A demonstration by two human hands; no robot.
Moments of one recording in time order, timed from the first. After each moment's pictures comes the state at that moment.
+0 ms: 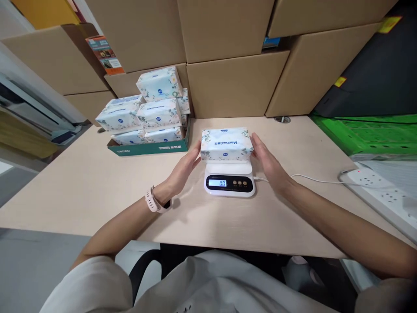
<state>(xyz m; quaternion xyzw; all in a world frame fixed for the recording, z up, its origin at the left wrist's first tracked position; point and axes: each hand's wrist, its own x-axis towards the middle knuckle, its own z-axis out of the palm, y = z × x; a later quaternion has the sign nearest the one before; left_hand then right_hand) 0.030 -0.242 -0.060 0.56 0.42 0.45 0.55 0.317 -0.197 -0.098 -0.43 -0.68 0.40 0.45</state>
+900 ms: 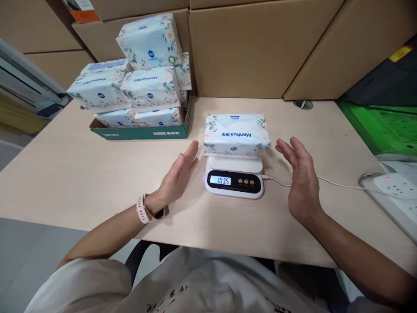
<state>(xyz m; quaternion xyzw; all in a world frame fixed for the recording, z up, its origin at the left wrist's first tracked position) 0.024 -0.266 -0.086 0.46 0.44 0.49 0.60 0.343 -0.237 -0.115 -0.45 -0.66 0.30 0.52</state>
